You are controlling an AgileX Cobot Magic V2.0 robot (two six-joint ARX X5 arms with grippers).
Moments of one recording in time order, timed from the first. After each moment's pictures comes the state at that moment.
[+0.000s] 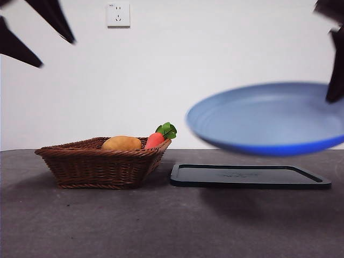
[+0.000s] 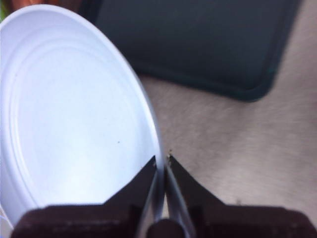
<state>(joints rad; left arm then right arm) -0.27 1.13 1.02 -0.63 0.31 -0.22 0.17 1.10 0.91 -0.79 -0.28 -0.02</state>
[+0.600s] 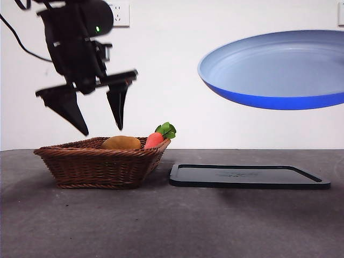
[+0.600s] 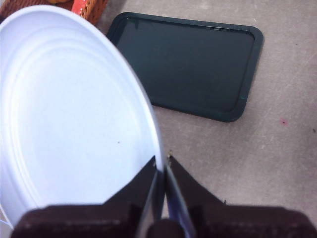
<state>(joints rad) -0.39 1.81 1.45 -0.73 0.02 -0.32 0.13 0.87 0.91 -0.84 -0.28 -0.02</state>
